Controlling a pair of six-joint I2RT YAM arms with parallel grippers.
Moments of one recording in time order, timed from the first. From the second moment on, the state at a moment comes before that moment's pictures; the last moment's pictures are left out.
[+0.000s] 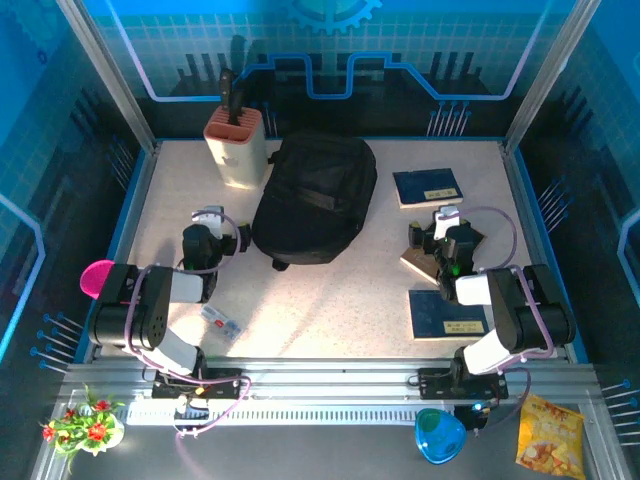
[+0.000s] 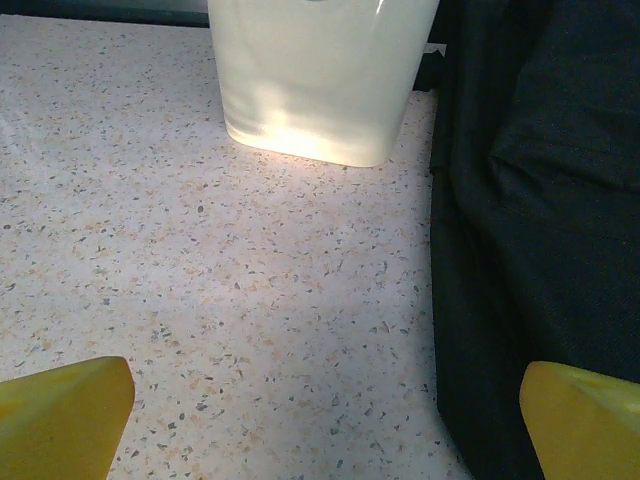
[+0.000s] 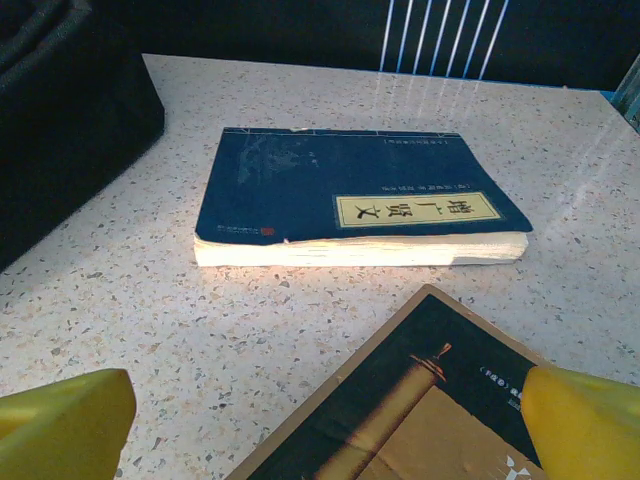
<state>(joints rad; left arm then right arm) 0.00 1.55 0.38 0.80 0.02 -0.09 0.08 1.54 0.37 0.82 0.11 -0.04</state>
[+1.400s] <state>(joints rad) 0.00 1.07 0.44 0.47 -0.03 -0.23 0.19 1.24 0.61 0.39 0.18 0.01</state>
